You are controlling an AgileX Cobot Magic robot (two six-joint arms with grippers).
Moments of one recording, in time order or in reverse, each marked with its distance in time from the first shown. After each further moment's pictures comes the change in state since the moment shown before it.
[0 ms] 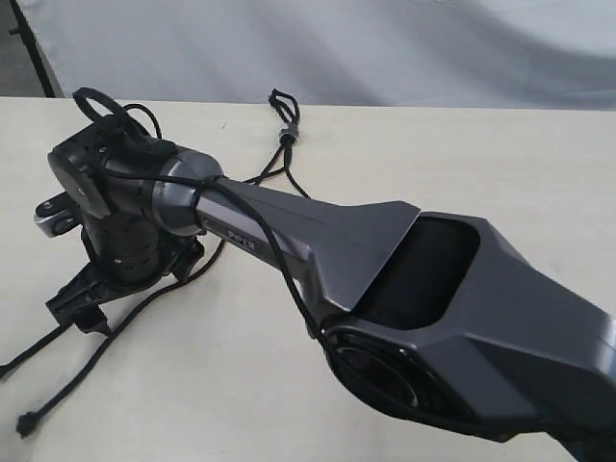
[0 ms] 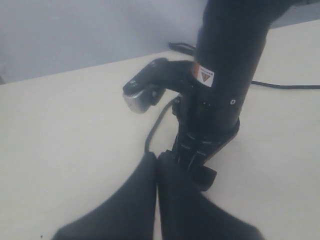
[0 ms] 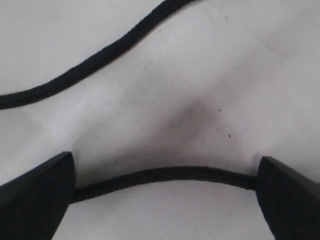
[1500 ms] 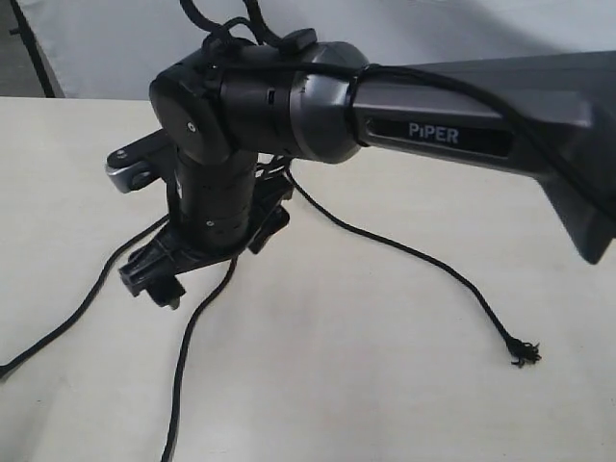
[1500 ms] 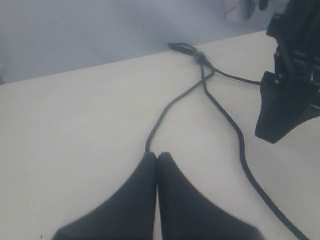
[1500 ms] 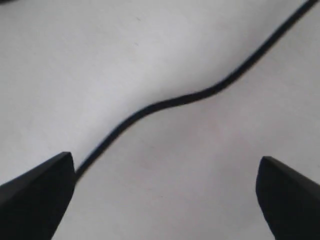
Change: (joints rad) left arm 0.000 0.000 0.000 0.000 0.000 0.000; right arm -0.073 -0.523 0.702 0.000 -0.229 -0.020
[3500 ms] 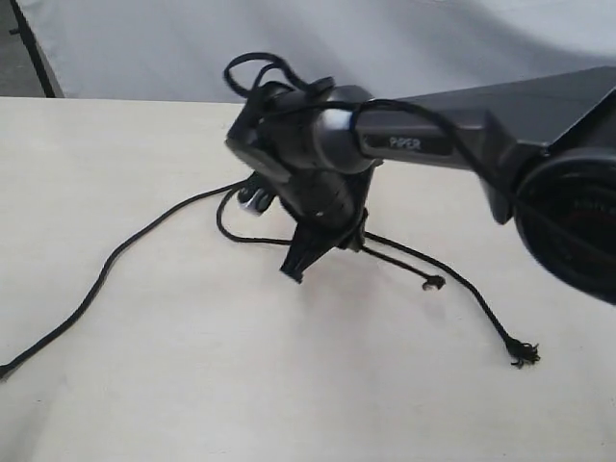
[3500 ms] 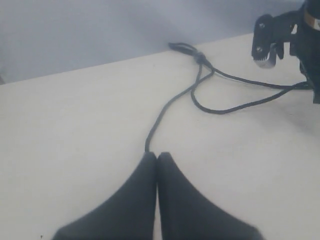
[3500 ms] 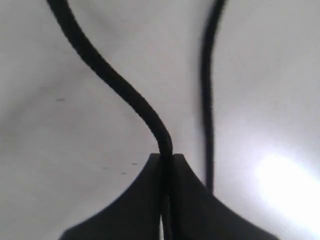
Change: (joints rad) left arm 0.000 0.000 0.000 0.000 0.000 0.000; right arm -0.172 0.151 0.006 -0.464 0.208 -0.072
